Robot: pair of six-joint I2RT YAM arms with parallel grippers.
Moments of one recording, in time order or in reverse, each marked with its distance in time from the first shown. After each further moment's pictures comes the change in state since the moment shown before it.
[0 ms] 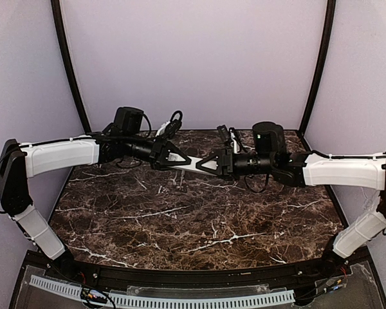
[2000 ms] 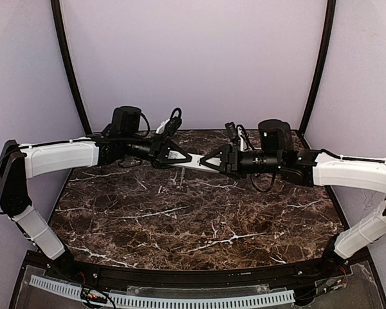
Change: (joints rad) left arm -0.002 -0.011 -0.029 0.123 0.041 -0.080; right arm 0.003 -0.080 0.000 -0.107 0.115 -0.015
